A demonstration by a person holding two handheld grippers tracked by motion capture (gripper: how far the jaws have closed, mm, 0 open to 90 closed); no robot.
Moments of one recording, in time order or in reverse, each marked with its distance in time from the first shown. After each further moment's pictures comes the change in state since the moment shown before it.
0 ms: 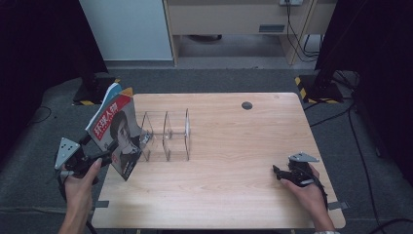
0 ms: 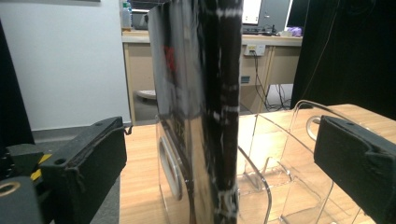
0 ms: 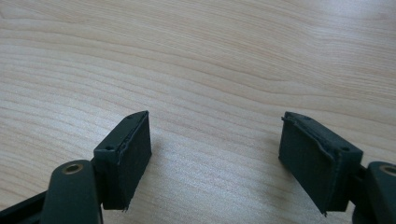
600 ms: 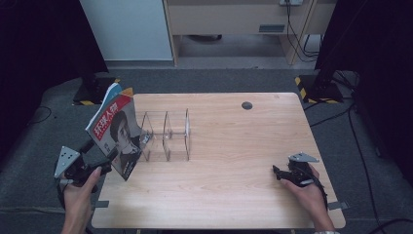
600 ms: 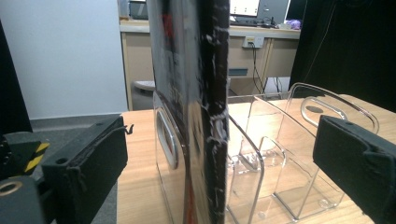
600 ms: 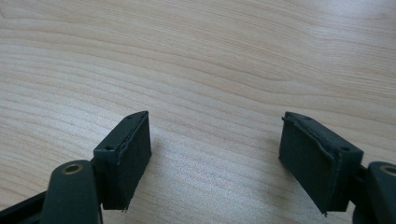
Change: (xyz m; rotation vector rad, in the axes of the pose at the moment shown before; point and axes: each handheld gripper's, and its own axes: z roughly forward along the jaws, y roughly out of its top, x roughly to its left) left arm -0.003 -0.016 -0.013 0.032 -0.013 -0.021; right arm 0.001 0.000 0.000 0.002 0.000 0.001
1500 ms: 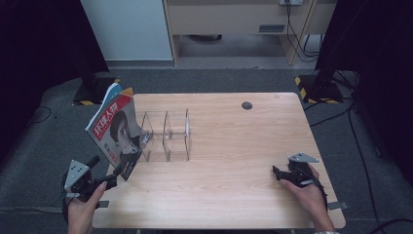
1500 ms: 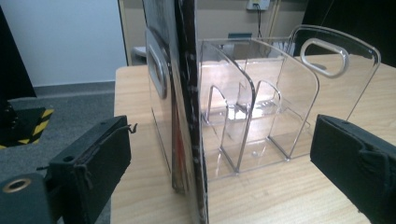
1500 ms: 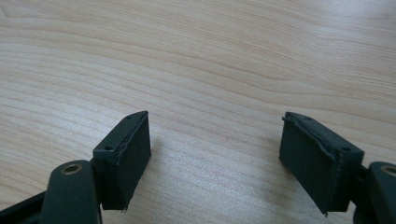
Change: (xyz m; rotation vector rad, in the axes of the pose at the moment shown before) left arm -0.014 -0.037 -0.015 0.141 0.014 0.010; right arm 0.001 0.000 0.000 -0.002 0.004 0.001
